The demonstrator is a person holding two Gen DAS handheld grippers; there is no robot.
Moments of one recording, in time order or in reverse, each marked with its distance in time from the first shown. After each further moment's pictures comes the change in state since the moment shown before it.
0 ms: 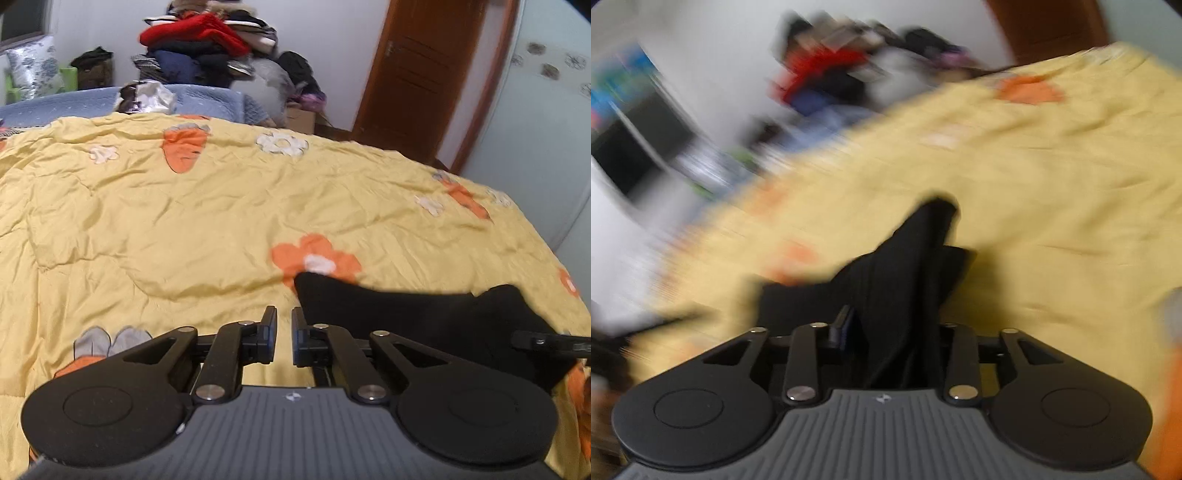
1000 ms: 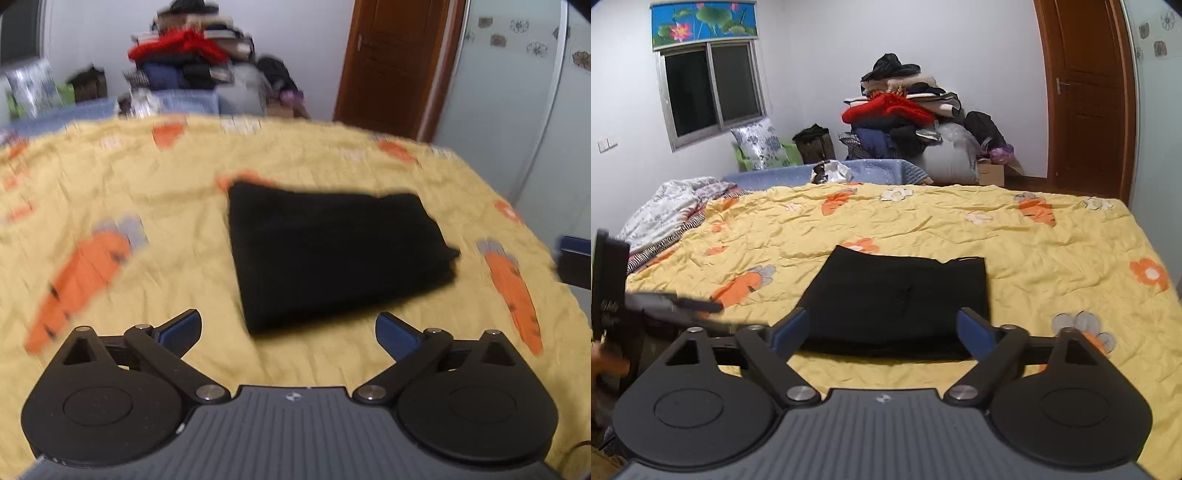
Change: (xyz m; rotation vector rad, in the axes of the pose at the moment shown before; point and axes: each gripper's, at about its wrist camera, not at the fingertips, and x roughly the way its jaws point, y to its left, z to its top) left arm -0.133 -0.098 -0.134 0.065 0.011 0.021; right arm -0.209 0.077 -0.100 -0.282 -0.198 0.122
